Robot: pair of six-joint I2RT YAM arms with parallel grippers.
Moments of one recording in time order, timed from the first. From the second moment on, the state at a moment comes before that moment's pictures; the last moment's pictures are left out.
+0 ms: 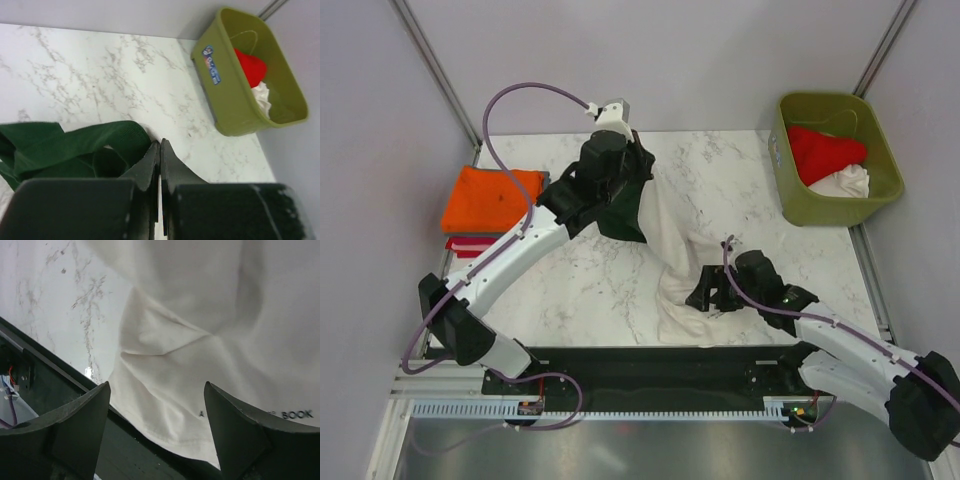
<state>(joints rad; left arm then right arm) -0.73 1.50 1.53 -0.27 -0.29 -0.53 0.59 0.91 0.41 -0.21 -0.24 0.63</state>
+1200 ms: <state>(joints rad) -0.48 1.50 1.47 -0.41 -0.26 -0.48 1.24 1.48 0.77 -0.37 0.36 0.68</state>
